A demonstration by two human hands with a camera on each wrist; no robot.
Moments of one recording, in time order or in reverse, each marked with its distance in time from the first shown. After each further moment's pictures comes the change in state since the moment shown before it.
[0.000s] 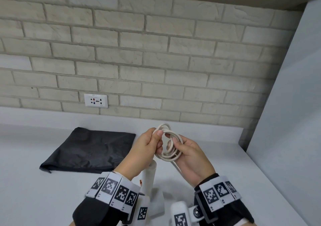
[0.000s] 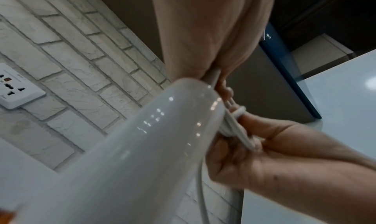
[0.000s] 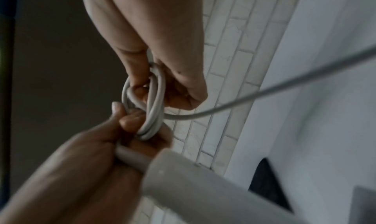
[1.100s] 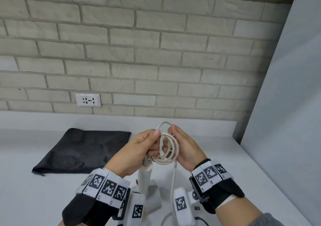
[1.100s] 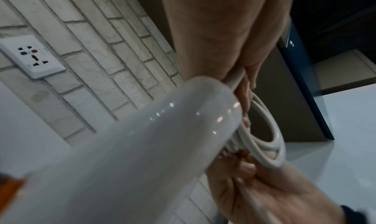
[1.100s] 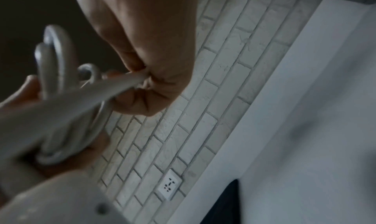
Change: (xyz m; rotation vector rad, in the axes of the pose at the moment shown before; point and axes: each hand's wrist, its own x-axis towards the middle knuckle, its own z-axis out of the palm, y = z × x) left_hand -0.001 -0.002 -0.006 -0.378 -0.324 -0.103; right_hand 0.017 -0.004 -0.016 -0.193 -0.013 0.039
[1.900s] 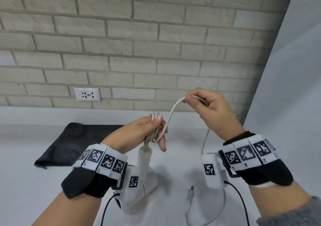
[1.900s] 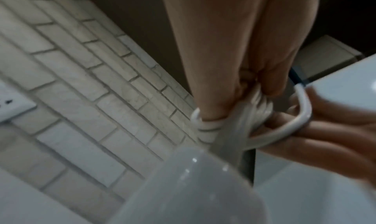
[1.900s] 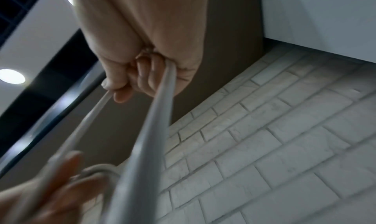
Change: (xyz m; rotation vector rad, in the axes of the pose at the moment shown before) left_hand 0.003 0.030 -0.004 0.434 -0.176 -0.084; right_hand -0.035 -0.094 -0.004 -0.816 0.060 -0.634
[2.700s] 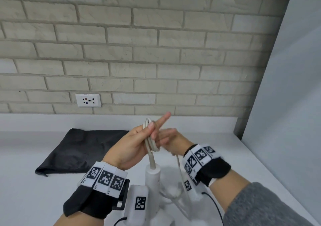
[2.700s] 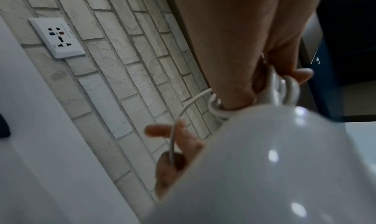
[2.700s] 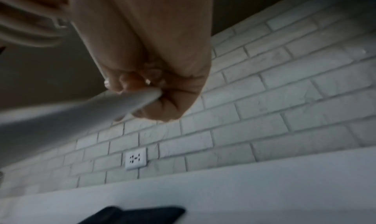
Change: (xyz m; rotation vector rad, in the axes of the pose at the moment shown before) left_hand -0.006 -0.012 0.007 -0.630 -0.029 0.218; right_hand 0.001 0.074 0.086 -0.135 -0.475 0.485
